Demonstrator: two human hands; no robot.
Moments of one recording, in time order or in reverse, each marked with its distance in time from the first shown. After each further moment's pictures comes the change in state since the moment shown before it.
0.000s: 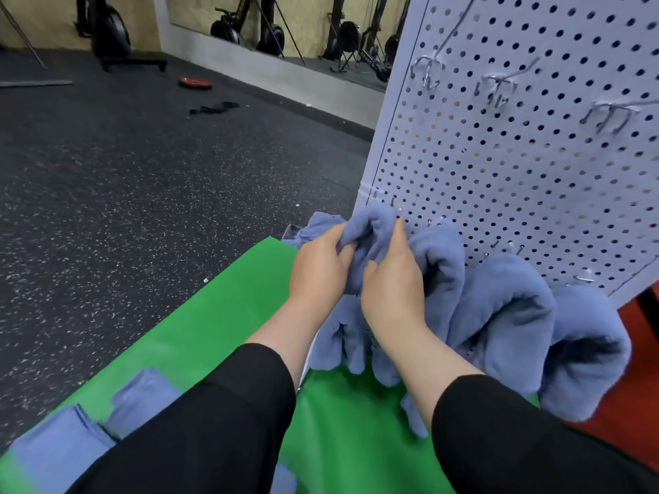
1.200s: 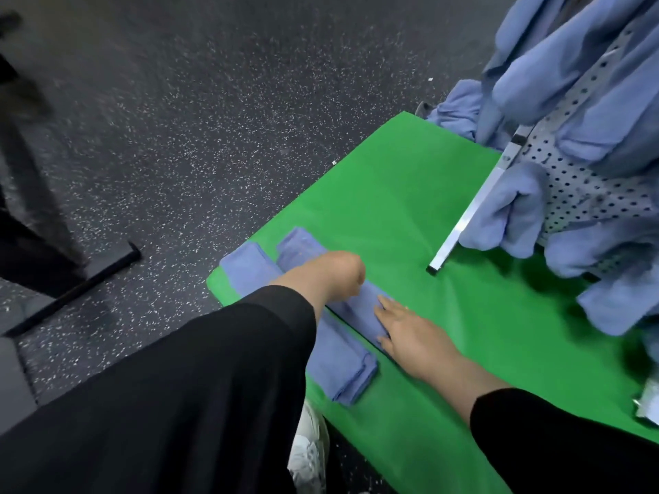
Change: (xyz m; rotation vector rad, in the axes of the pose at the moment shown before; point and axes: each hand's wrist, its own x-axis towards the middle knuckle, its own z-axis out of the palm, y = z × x) left_hand -0.148 -0.221 -0.099 0.854 -0.917 -0.222; right_hand -0.222 0.093 0.185 -0.393 -1.077 -0.499
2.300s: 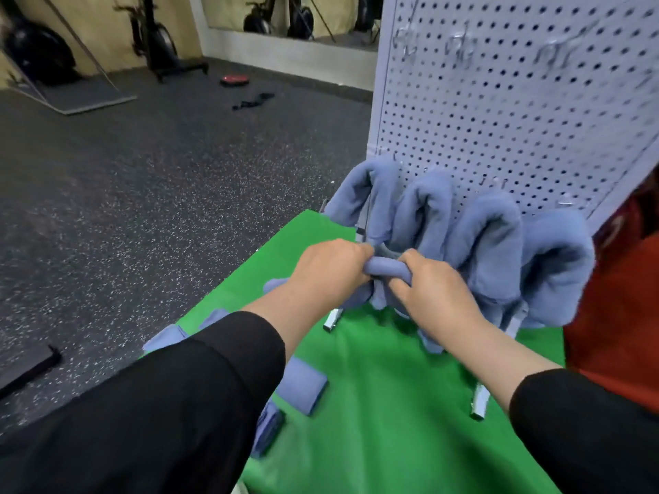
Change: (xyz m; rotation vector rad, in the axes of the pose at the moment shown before) left_hand -0.097 0.213 -0.150 0.104 0.743 0.213; right_hand -0.188 0.057 -0.229 0.098 0.780 0.317
